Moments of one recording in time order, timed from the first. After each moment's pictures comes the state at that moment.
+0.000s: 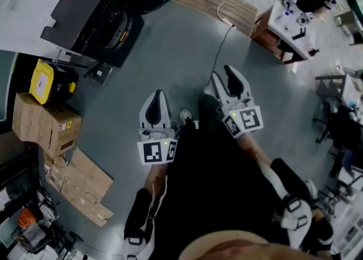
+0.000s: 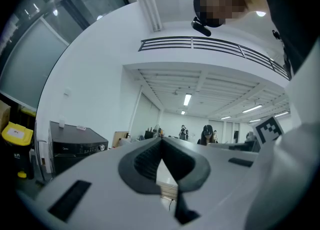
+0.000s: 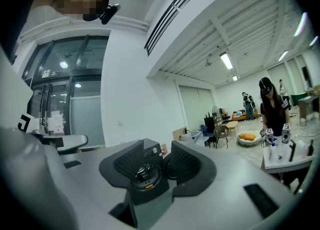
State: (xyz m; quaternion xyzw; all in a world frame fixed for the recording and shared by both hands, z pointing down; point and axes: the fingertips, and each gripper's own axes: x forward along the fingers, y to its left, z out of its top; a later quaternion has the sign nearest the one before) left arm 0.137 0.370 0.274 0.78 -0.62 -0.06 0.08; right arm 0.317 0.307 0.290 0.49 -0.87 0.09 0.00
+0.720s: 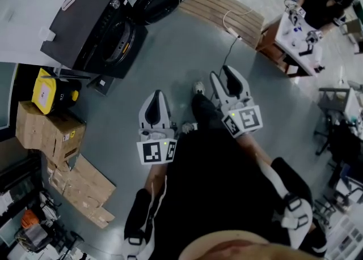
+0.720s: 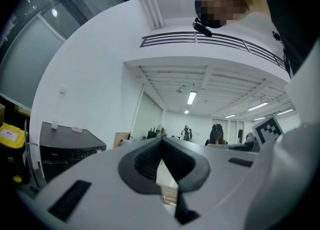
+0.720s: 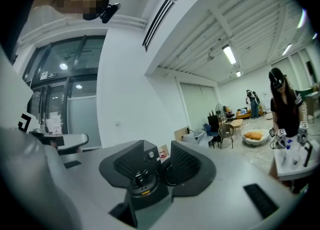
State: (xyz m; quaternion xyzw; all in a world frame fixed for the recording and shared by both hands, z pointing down) left arm 0.131 0.226 0.277 0.77 -0.63 -0.06 0.08; right arm 0.308 0.157 0.297 0.47 -0.88 0.11 0.00
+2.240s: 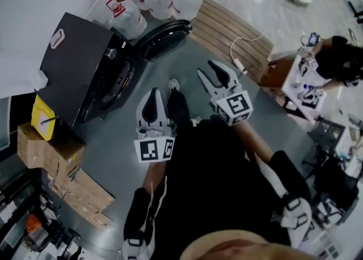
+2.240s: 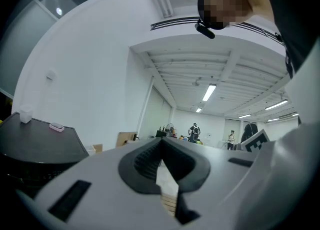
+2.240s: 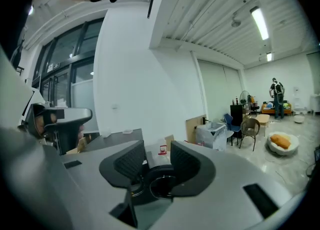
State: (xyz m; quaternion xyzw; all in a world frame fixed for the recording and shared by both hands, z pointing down) left arm 0.075 -0.184 0.296 0.74 -0.67 -0.06 0.11; right arm 0.213 -0.273 0.361 0.35 -0.92 0.10 0.11
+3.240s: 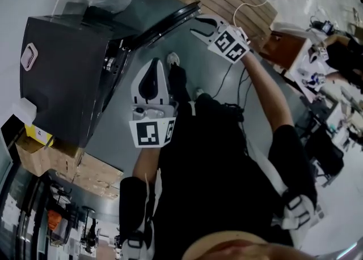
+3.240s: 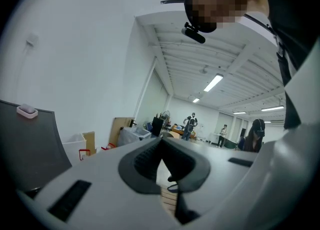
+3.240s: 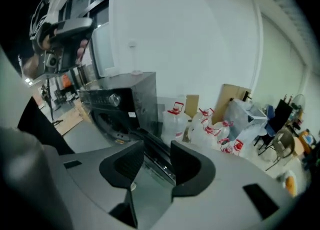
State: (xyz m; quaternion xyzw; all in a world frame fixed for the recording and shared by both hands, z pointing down) left arm -0.028 -0.403 0.373 0.77 -0.62 -0.02 0.18; right arm 0.082 -0.491 0.578 0.13 -0.91 0.06 0.40
